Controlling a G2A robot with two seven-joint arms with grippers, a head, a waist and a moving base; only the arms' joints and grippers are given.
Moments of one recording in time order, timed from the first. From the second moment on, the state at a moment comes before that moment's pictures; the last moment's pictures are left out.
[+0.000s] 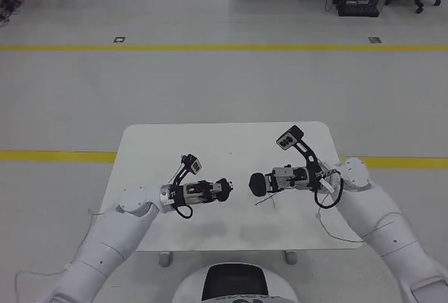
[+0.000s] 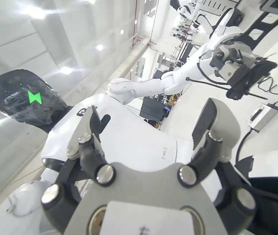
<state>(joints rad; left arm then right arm) 1.27 -1.12 -1.02 -1.30 -0.67 -0.34 -1.14 -1.14 -1.04 0.99 -1.39 0.91 -0.34 1.39</state>
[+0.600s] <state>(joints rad) 1.28 -1.13 -1.05 -1.29 -0.65 -0.34 -1.16 -1.12 -1.04 0.93 -1.37 0.97 -0.34 1.39</state>
